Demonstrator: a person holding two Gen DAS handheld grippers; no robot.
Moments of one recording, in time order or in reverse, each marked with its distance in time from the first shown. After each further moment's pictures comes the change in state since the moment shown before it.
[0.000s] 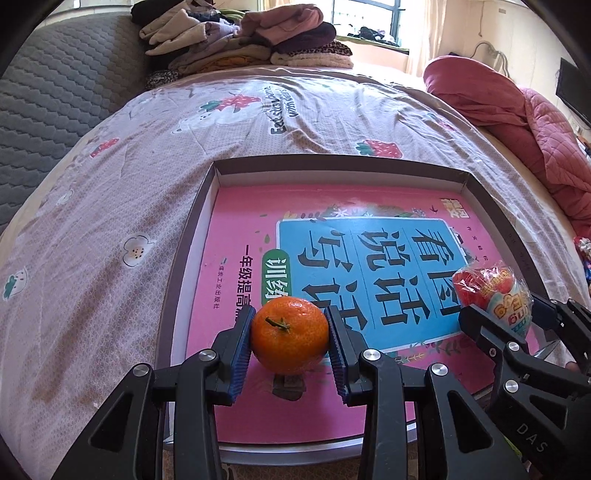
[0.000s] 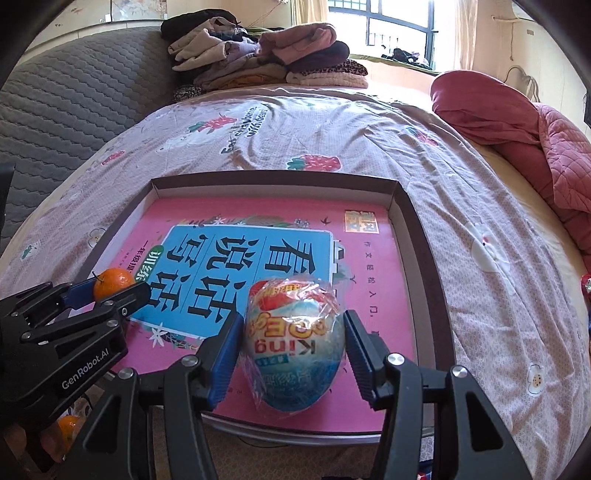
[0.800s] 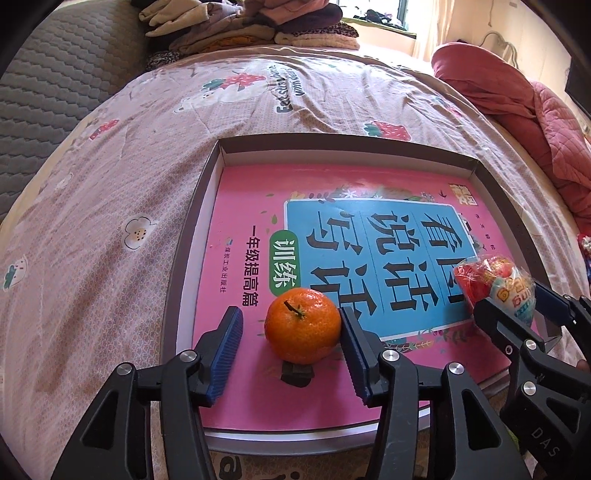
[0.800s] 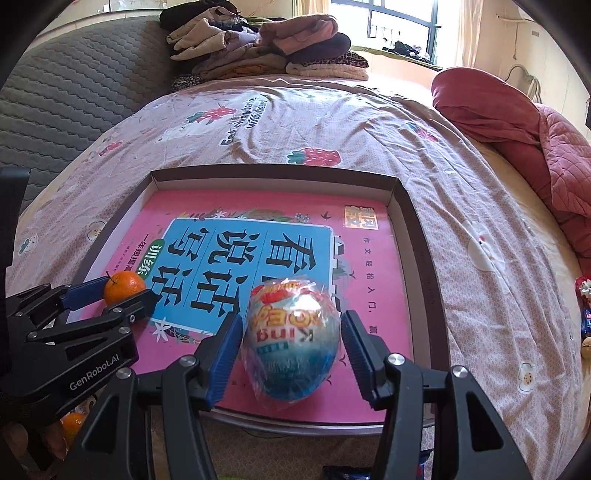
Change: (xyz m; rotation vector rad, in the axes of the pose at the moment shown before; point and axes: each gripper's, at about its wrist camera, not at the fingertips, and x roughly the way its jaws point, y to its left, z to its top) left arm 0.001 0.007 0.001 -0.013 0.089 0.001; right arm -0.009 0.005 0.007 -0.008 0.039 -0.012
